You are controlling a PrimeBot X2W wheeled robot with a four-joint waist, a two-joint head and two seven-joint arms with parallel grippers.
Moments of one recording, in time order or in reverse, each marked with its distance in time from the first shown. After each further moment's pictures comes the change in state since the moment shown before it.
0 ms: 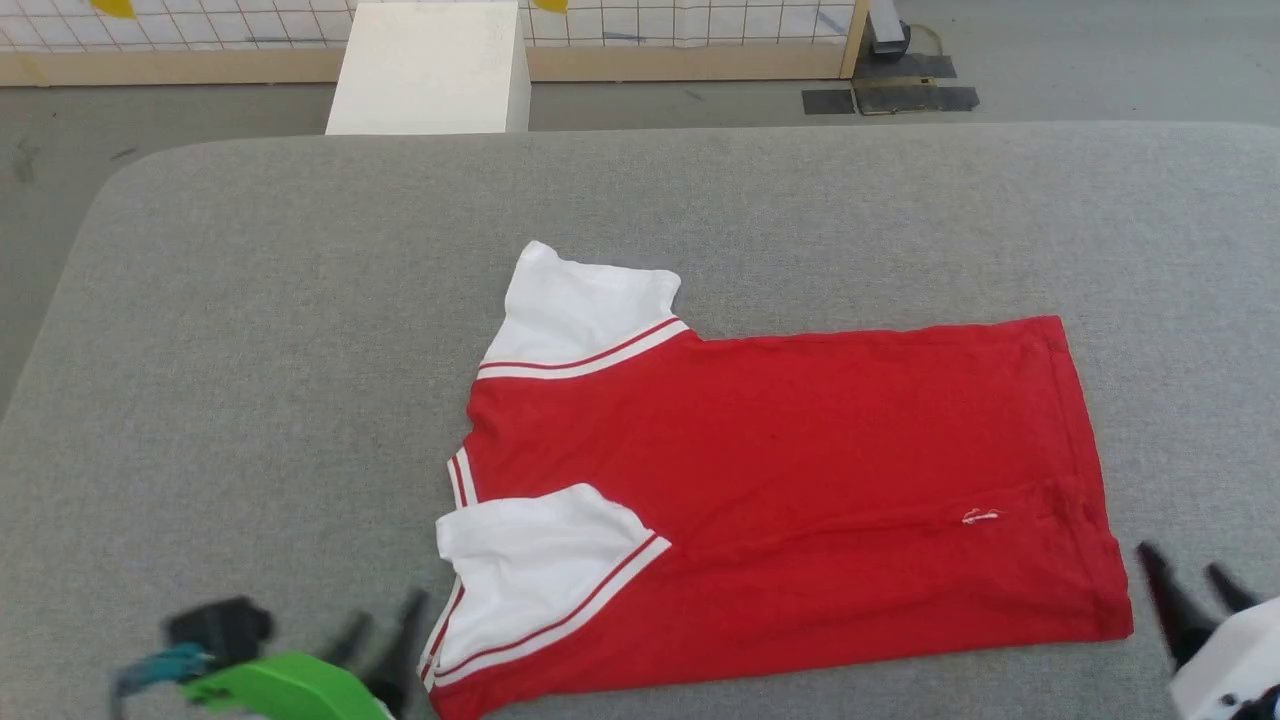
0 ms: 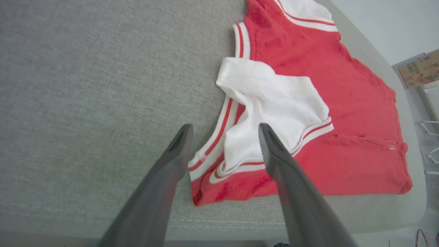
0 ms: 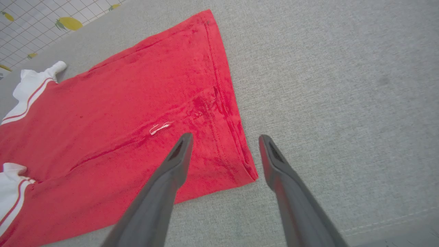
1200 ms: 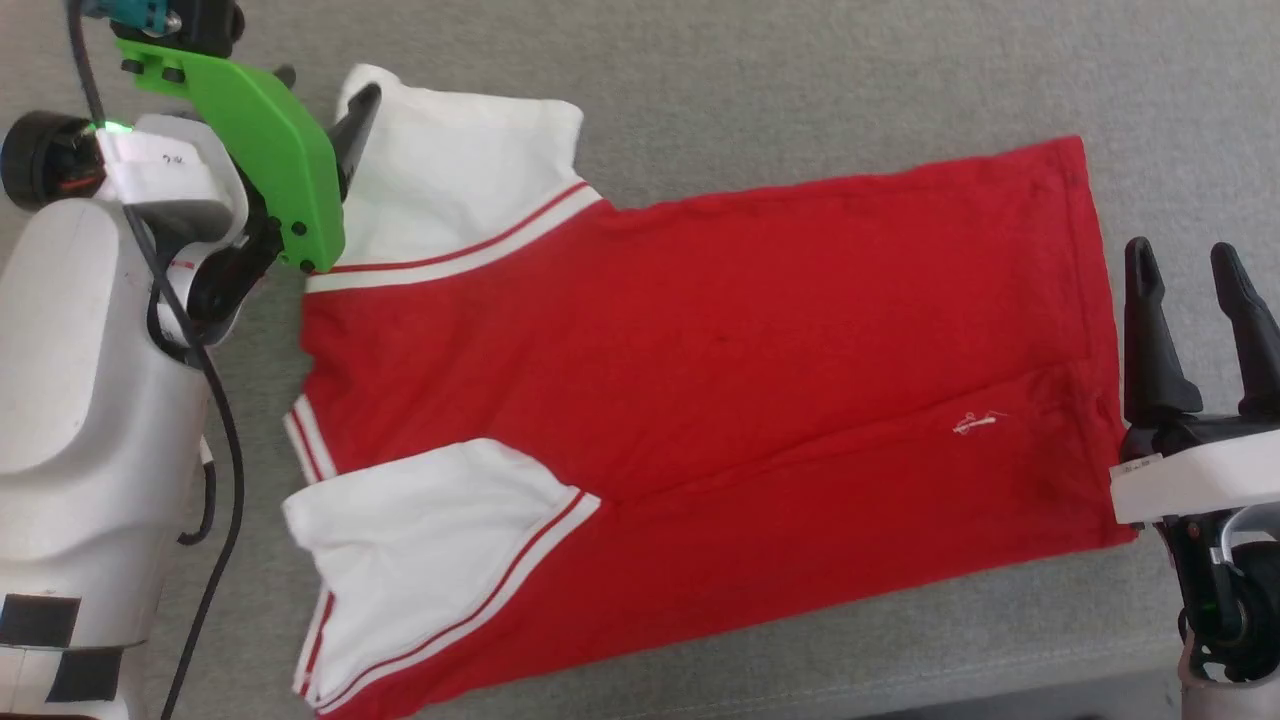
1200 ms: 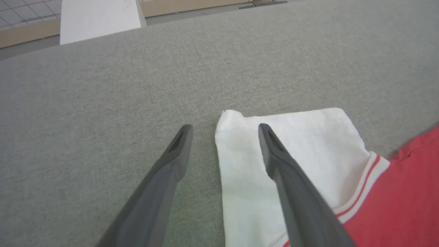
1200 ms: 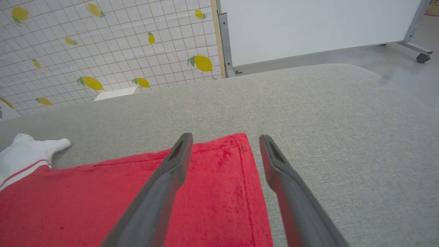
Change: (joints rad) left arm -1.011 0.176 -0.161 0.341 0.259 -0.164 0.327; right arm -0.274 0.000 0.188 -0.097 -0.090 0.000 -0.448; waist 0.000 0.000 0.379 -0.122
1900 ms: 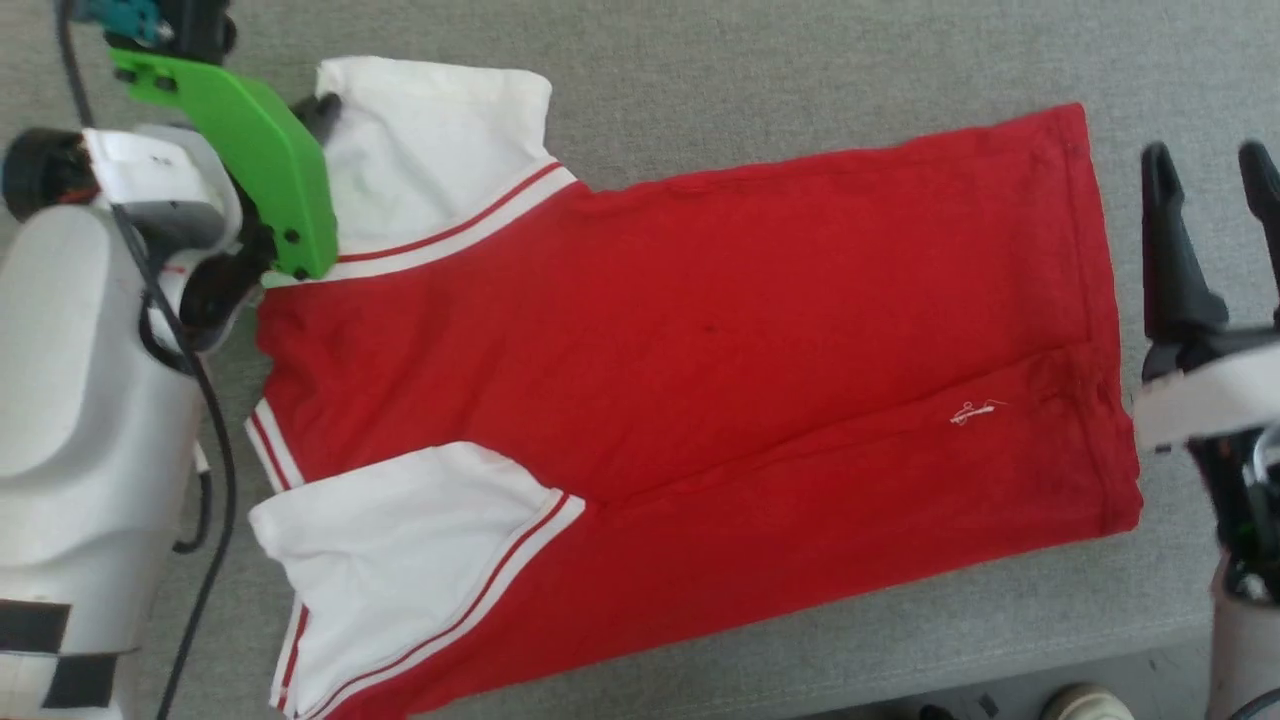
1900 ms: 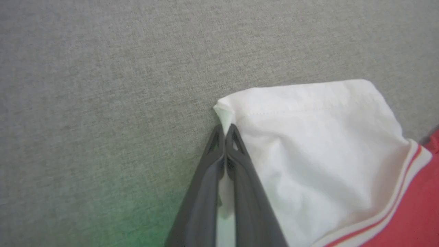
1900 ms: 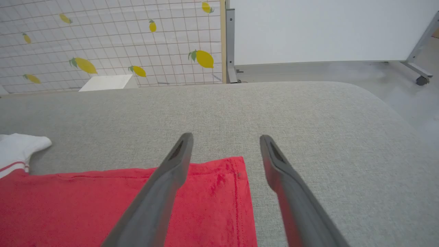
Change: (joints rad) left arm 0.007 0.016 -0.007 0.009 -0.043 0.005 0.026; right arm -0.126 -0.027 0.006 -0.040 -0.043 0.000 0.104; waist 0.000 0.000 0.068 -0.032
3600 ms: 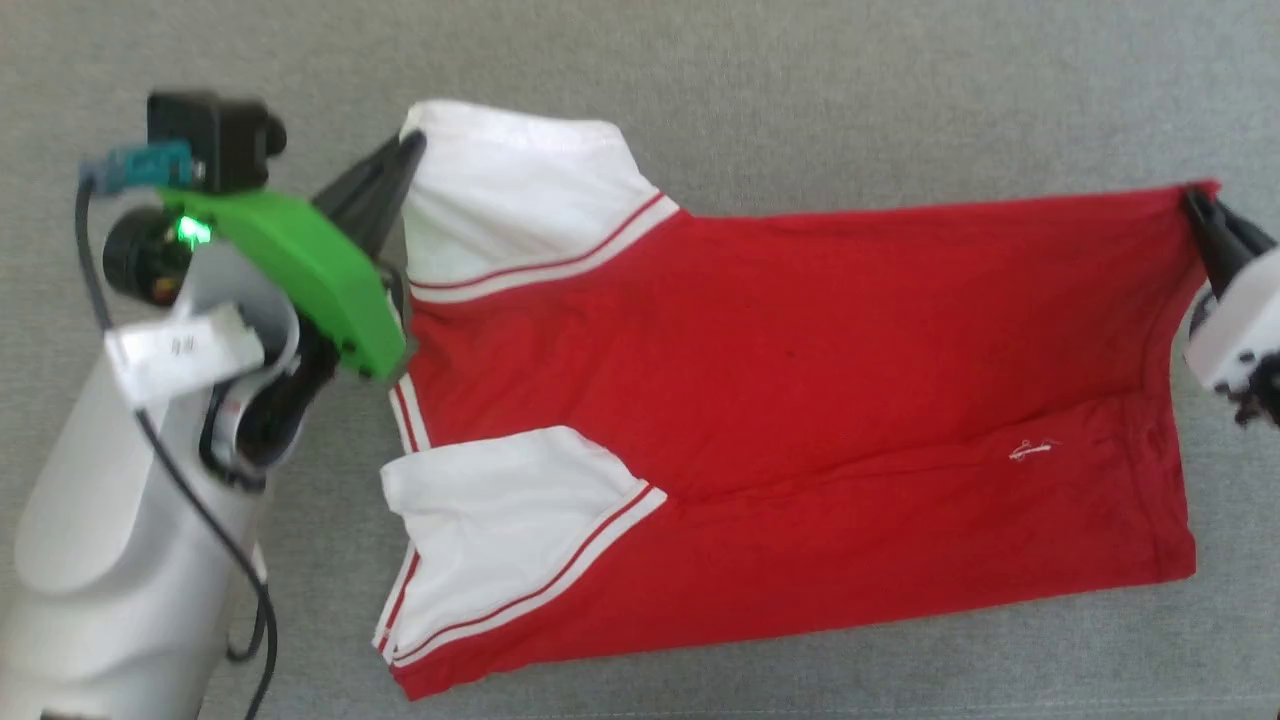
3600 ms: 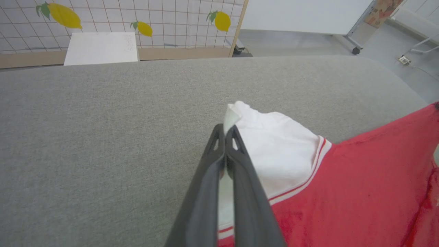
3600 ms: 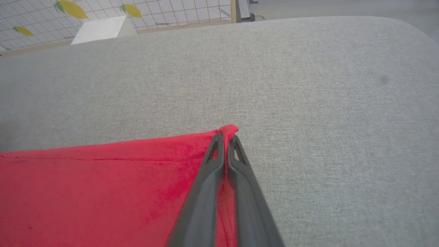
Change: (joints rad) left arm 0.193 -0.032 -0.004 -0.163 -0.092 -0.047 -0.298; right arm -0.194 -0.181 -0.023 0.364 0.100 0.000 0.345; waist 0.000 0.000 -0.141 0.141
